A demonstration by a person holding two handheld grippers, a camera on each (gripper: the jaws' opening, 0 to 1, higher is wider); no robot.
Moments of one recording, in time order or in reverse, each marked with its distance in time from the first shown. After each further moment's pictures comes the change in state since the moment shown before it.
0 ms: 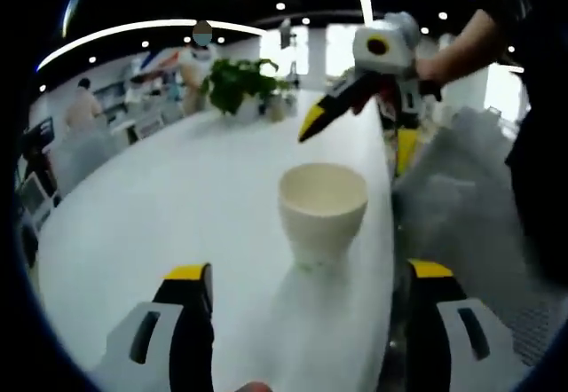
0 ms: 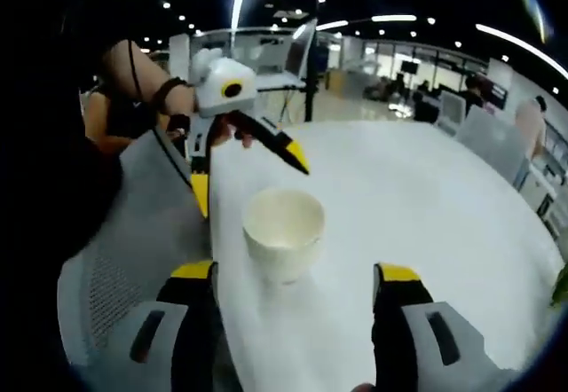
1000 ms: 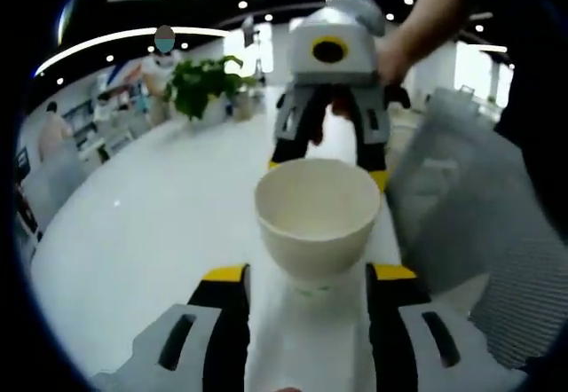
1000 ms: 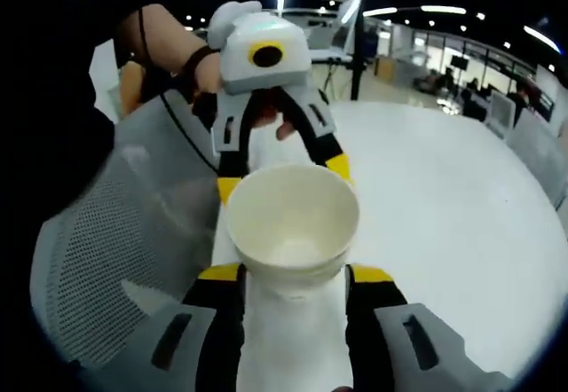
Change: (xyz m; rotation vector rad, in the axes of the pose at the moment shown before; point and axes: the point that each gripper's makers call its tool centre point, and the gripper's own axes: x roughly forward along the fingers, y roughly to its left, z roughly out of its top) left arm 0.032 -0.005 0.012 0.119 0.001 -0.137; right arm 0.053 0.008 -0.017 -0.082 0.083 0.204
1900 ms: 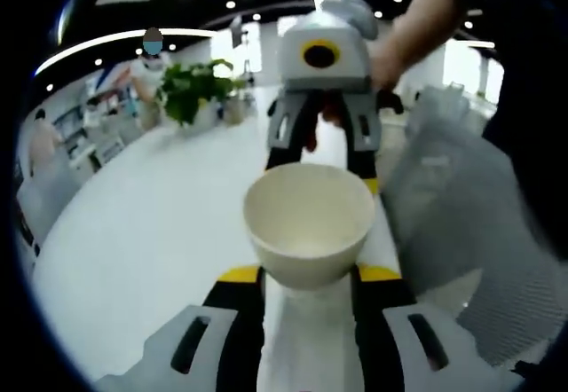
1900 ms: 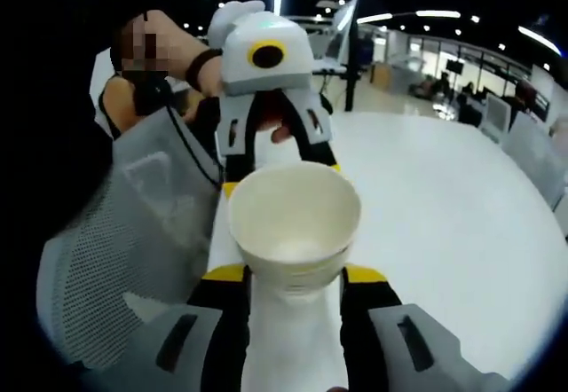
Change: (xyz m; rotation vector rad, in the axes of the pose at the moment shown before) left arm -0.009 0.018 0.018 0.039 0.025 -0.024; right arm -0.013 -0.015 0.022 0.001 -0.051 -0.039
